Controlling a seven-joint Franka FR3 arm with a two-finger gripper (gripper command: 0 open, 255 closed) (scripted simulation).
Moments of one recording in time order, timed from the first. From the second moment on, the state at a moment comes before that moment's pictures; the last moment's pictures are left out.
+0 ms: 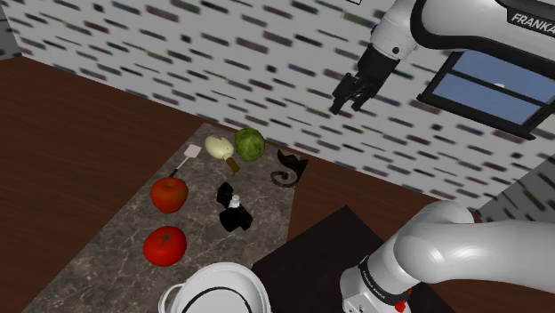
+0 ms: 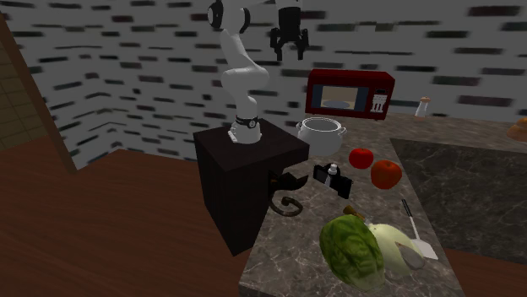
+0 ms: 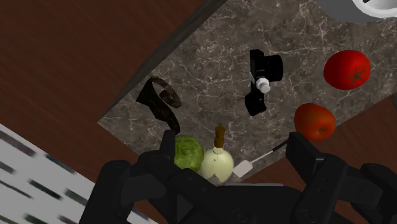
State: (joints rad) arm -0.02 -0.80 0.05 -2.35 0.01 1.70 0.05
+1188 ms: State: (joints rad) arm 0.02 -0.44 -0.20 -2.52 -0.08 2.16 -0.46
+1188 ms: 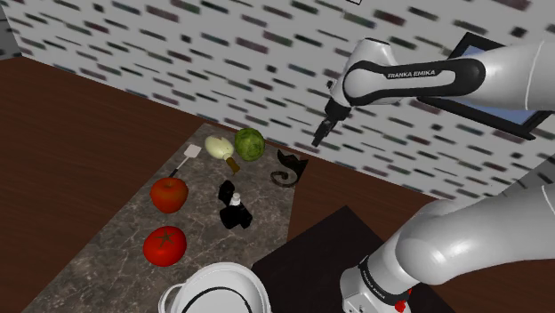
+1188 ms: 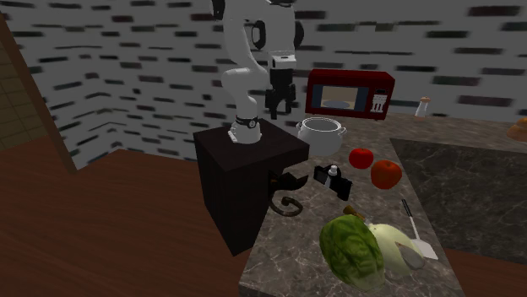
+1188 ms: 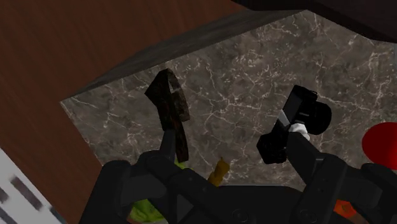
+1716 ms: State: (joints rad) arm 0.05 -0.15 -0.30 -2.48 -0.05 2.36 -0.74
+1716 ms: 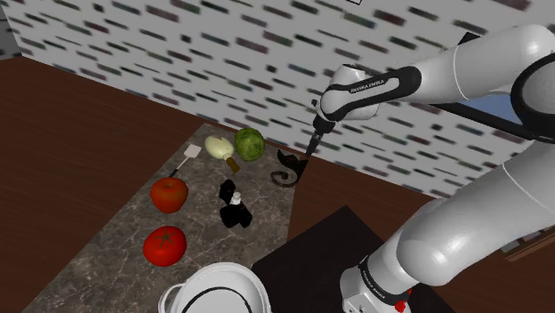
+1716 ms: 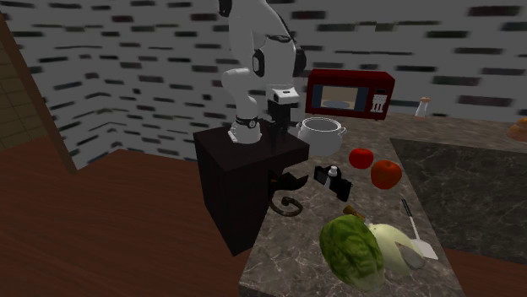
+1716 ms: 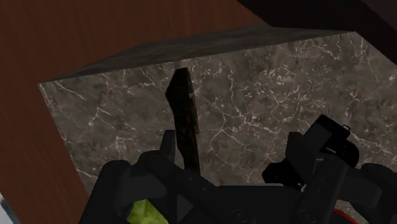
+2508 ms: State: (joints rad) arm 0.04 0.23 -0.30 -2.34 0.11 2.55 -1.05
